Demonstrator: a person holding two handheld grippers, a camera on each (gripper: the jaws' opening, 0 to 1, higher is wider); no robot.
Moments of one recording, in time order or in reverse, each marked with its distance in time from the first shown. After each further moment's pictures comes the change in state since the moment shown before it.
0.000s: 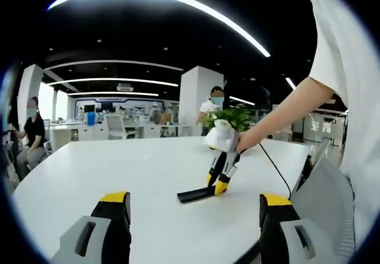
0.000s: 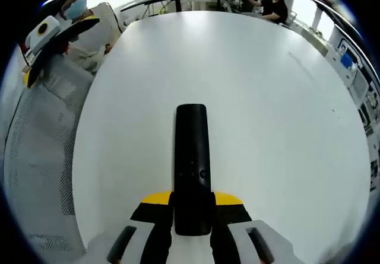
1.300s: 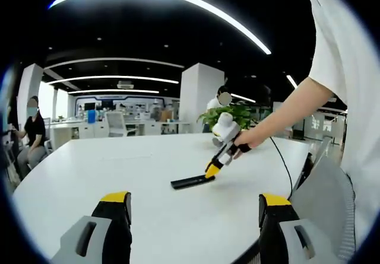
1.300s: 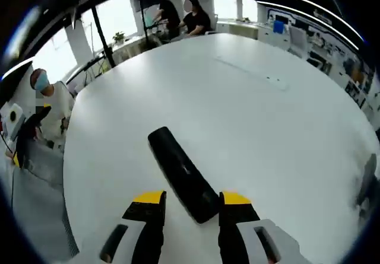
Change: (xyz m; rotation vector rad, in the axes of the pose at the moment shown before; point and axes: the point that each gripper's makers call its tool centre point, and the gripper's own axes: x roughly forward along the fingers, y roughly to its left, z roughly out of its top) left arm 0.000 0.001 -0.003 -0.001 0.021 0.004; right arm -0.048 -0.052 -0.003 0.632 -0.502 -0.228
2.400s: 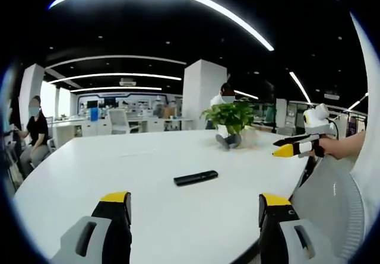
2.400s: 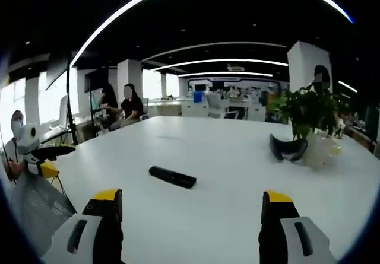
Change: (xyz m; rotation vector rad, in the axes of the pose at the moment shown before) left arm -0.001 0.005 -0.001 0.006 0.009 0.041; right arm -0.175 0.059 -0.059 0.033 -0.508 -0.446
